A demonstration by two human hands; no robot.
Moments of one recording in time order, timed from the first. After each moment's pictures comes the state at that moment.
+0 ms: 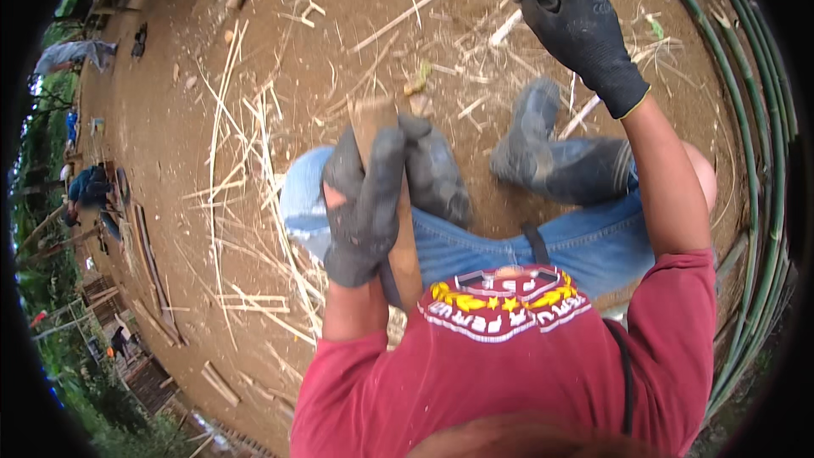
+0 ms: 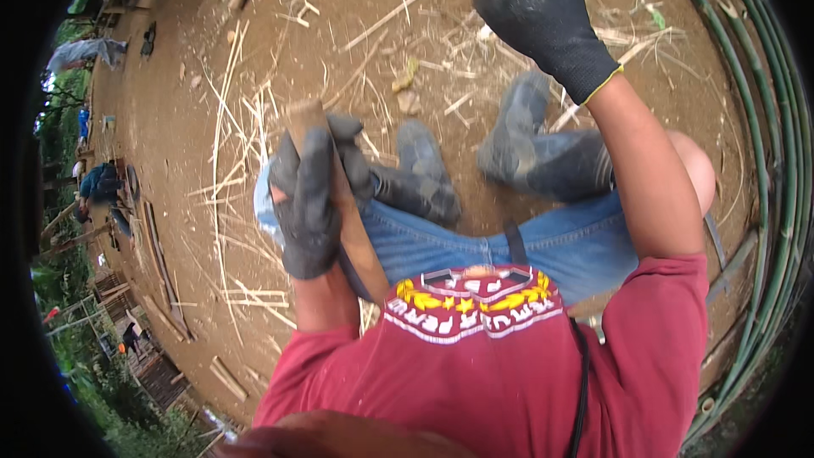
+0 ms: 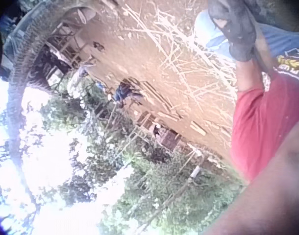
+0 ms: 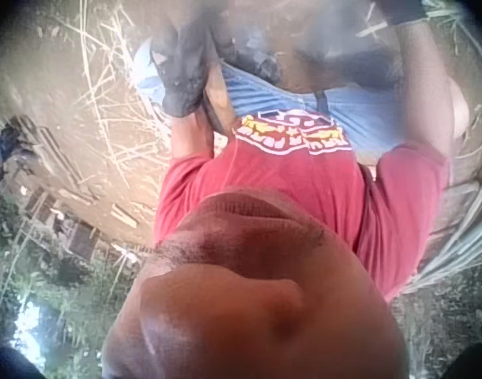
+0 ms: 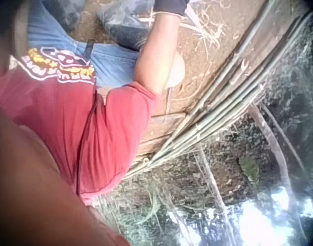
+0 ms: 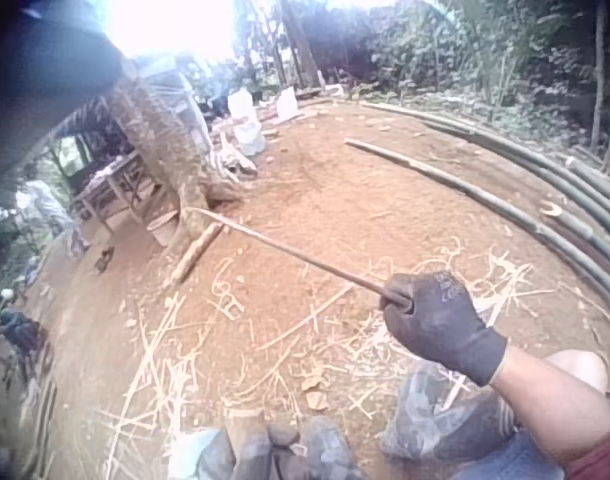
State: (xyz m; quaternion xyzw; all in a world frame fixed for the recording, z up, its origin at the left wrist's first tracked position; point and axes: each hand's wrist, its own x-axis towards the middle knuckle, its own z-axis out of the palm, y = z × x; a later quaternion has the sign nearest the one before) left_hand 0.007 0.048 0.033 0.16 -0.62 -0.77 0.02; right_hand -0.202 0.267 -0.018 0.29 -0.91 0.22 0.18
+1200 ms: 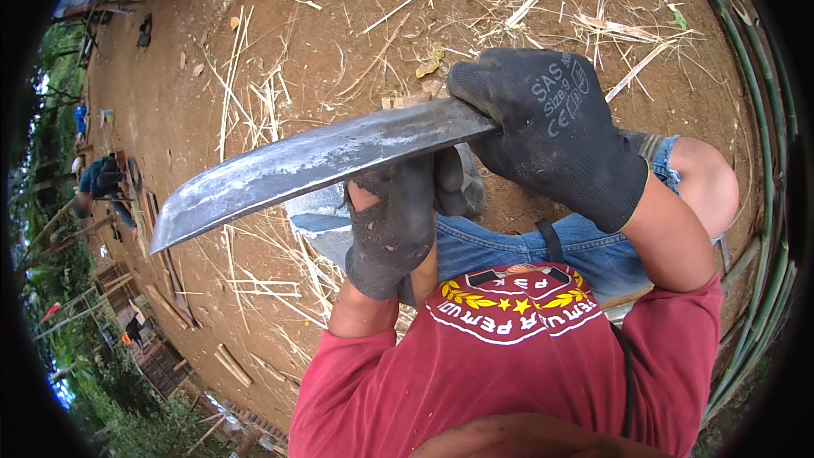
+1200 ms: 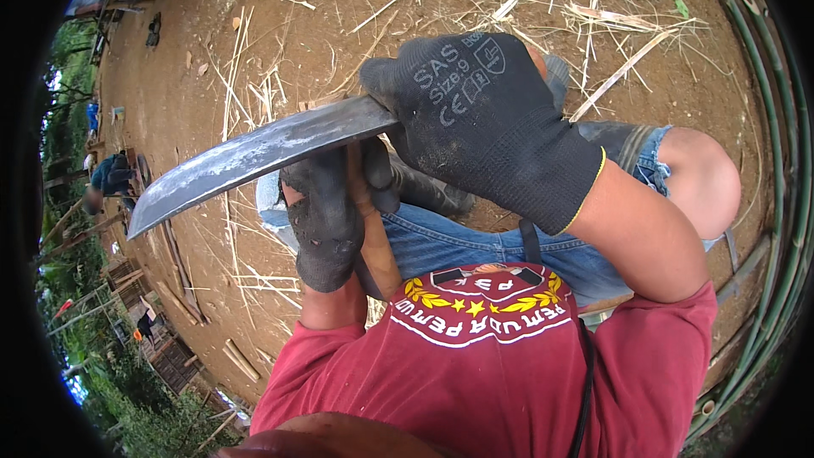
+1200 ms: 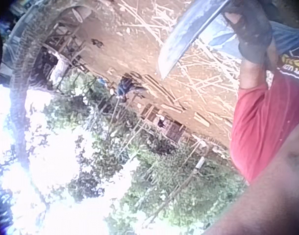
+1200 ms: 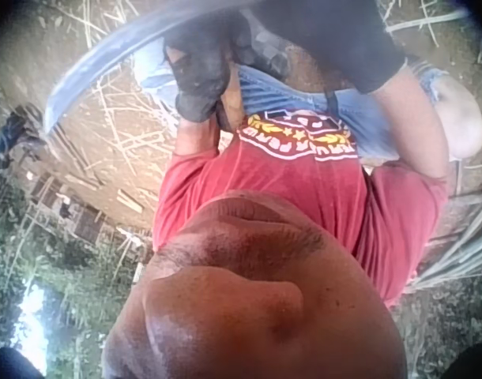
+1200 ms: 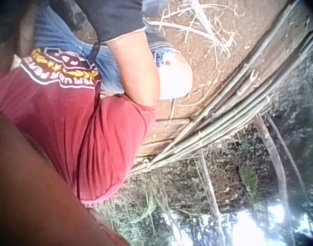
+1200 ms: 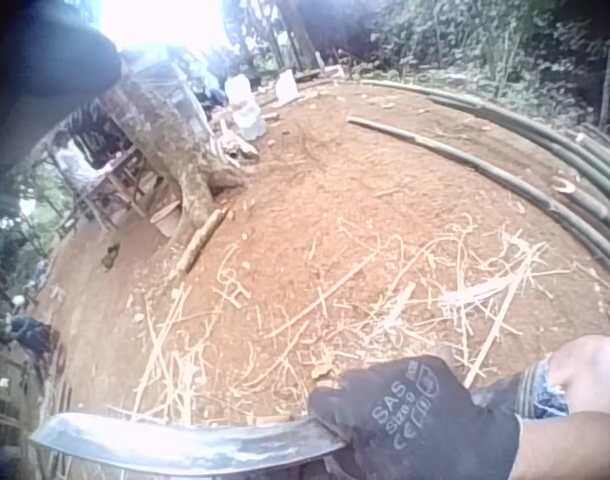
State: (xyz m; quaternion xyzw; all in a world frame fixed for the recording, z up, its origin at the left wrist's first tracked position) left_hand -0.003 0.063 0.016 0.16 -0.59 -0.79 0.03; right_hand -0.112 0.214 0.020 0.41 -0.87 0.28 0.04
